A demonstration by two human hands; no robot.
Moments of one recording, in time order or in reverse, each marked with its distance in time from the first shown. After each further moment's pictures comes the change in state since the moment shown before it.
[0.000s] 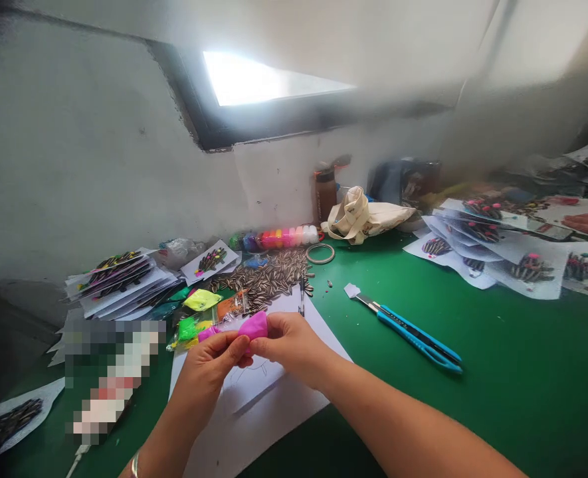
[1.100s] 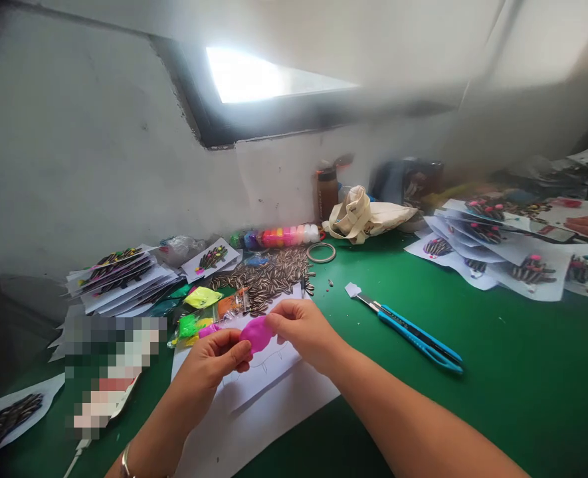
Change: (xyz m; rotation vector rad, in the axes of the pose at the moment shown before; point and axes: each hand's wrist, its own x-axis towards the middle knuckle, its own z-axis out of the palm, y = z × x) left_hand 0.005 0.001 -0.007 -0.001 -0.127 -0.124; right_hand 0.004 -0.002 -0.019 -0.136 0.165 -0.038
